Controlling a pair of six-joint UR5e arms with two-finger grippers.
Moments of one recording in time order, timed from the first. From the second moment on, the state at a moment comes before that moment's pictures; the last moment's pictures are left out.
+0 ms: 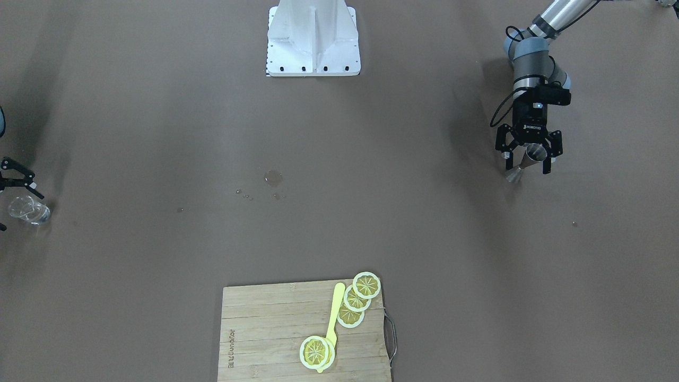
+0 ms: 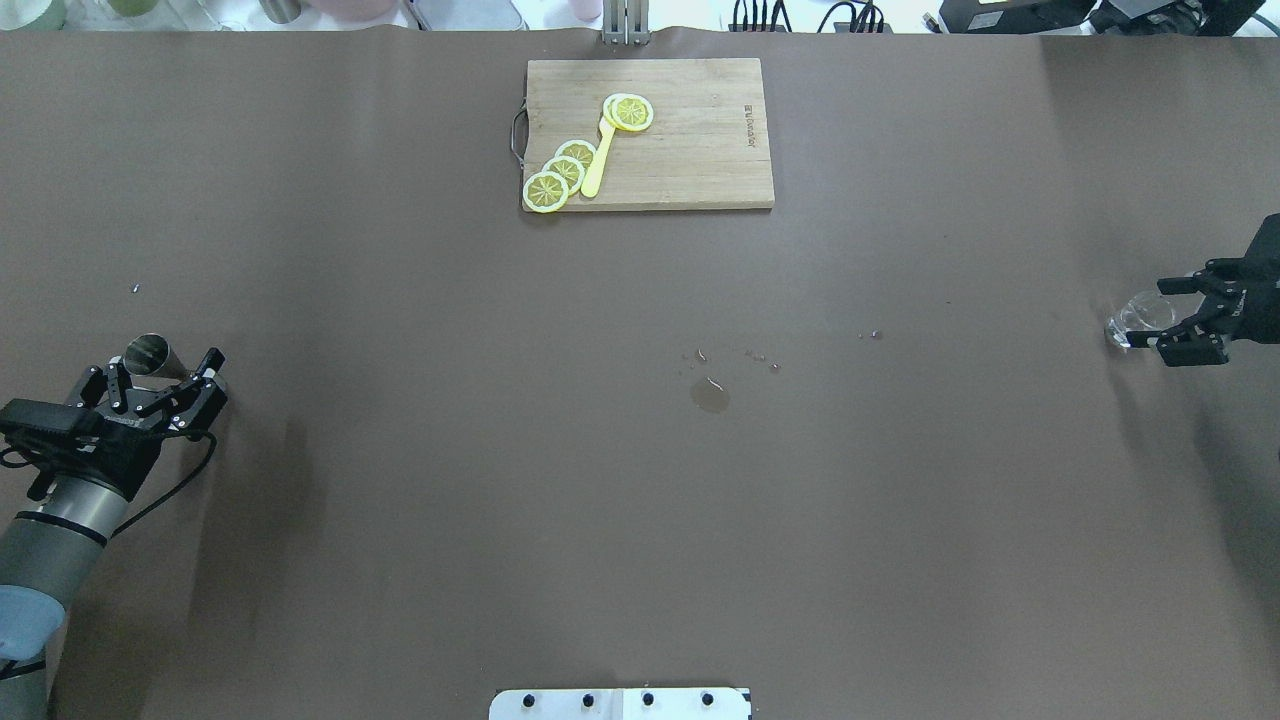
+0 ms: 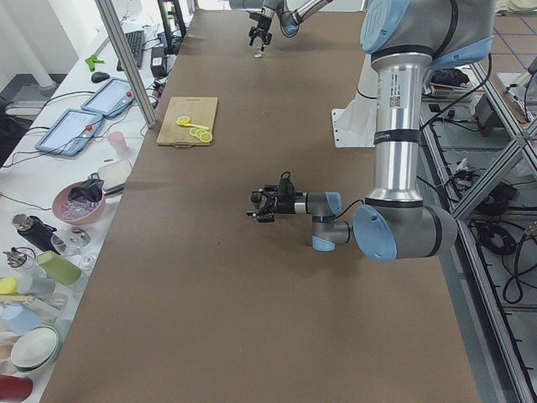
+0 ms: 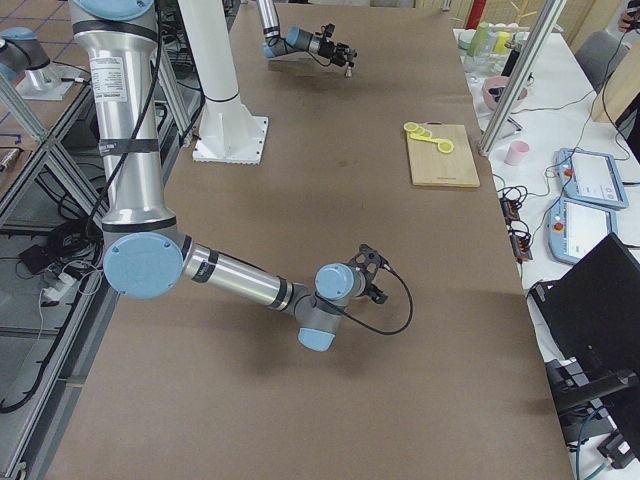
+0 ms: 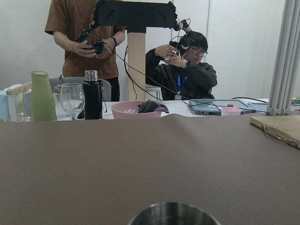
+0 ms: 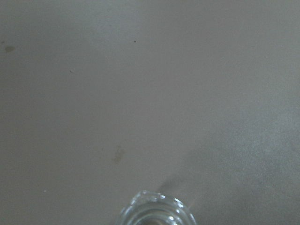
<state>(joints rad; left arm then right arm) -0.27 -1.53 -1.34 -3.28 -0.55 -0.91 1.11 -1.50 1.04 0.06 2.26 0.24</state>
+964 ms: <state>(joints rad) -0.25 -1.53 -1.33 -3.28 -0.53 -0.94 1.10 -1.48 1.03 0.06 2.26 0.26</state>
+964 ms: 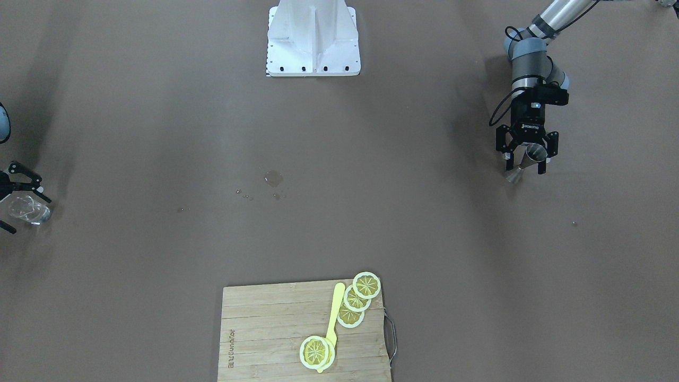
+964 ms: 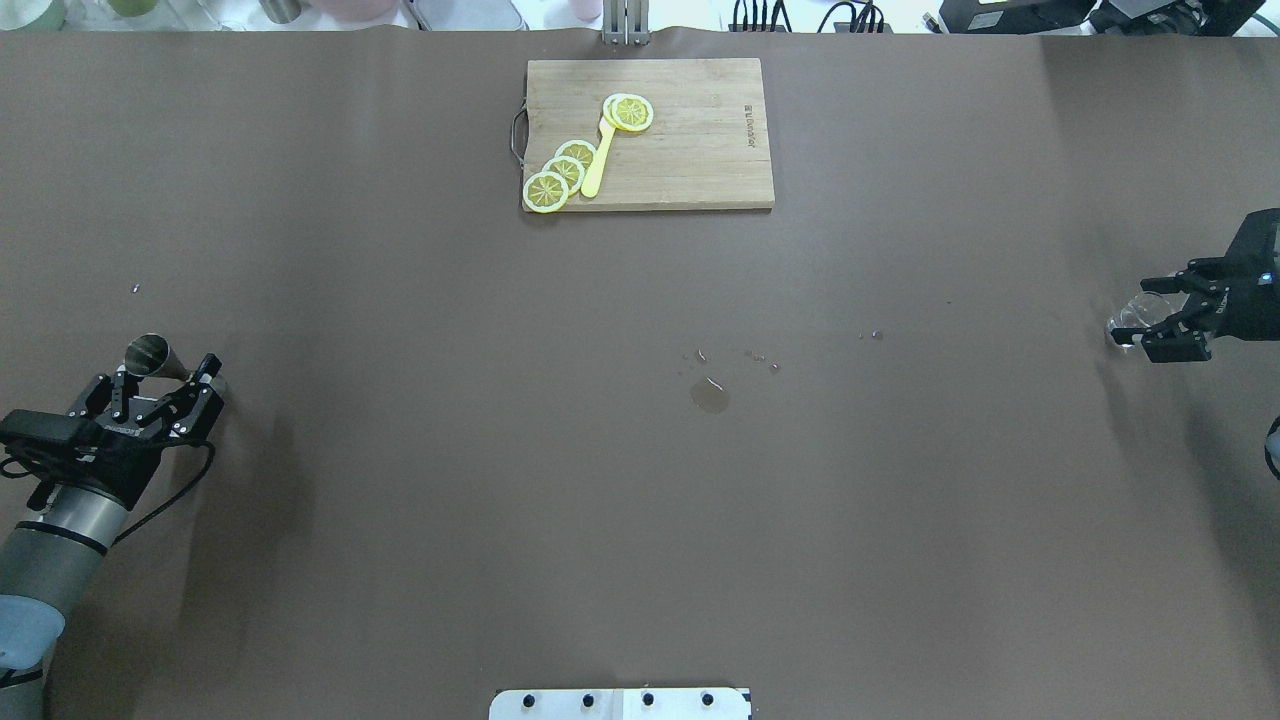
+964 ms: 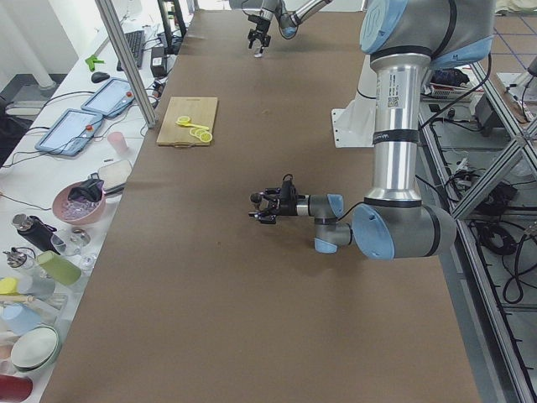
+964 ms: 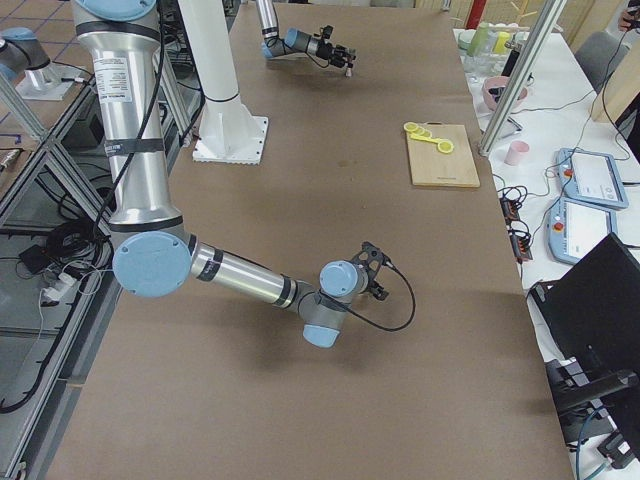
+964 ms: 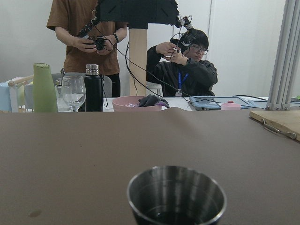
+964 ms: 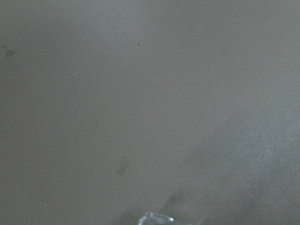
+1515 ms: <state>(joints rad) -0.24 -1.52 -1.33 -3.28 -0.53 -0.94 1.10 -1.48 1.02 0.07 2.27 0.26</state>
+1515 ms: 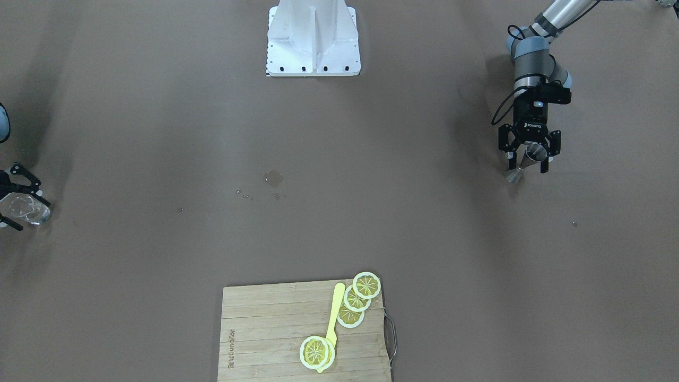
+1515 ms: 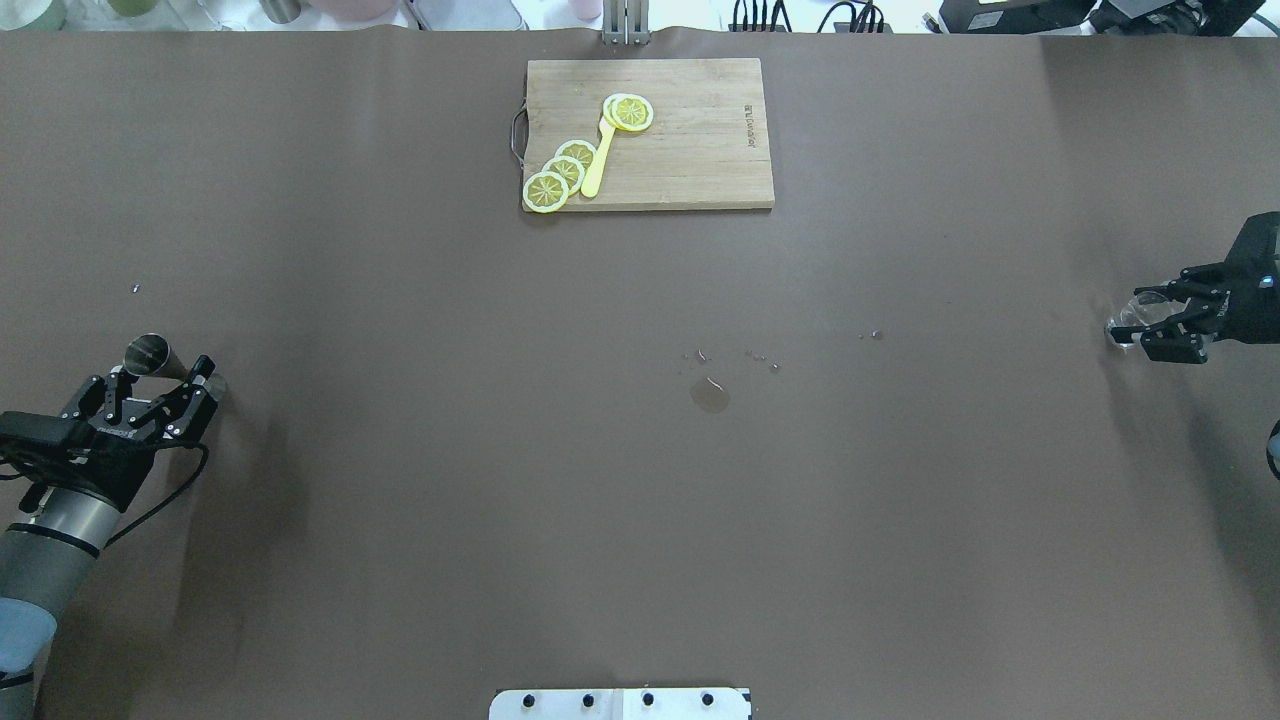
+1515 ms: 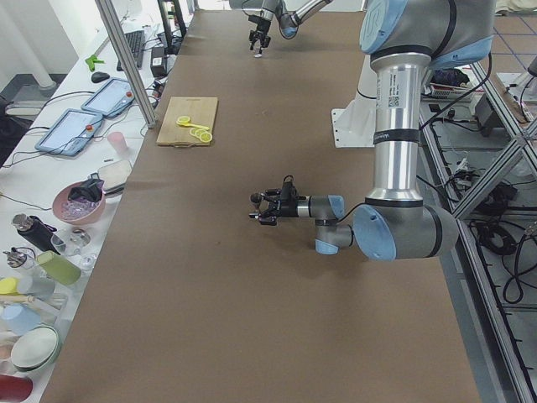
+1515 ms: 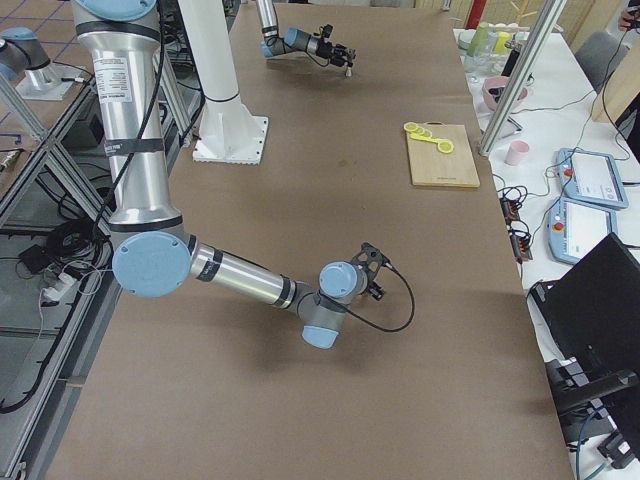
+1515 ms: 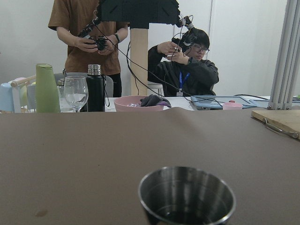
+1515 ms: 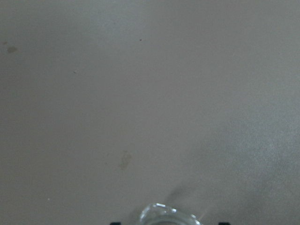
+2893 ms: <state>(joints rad) -0.17 -1.47 -1.38 -3.27 -0.46 -0.94 1.10 -1.50 1.03 0.10 2.29 0.27</state>
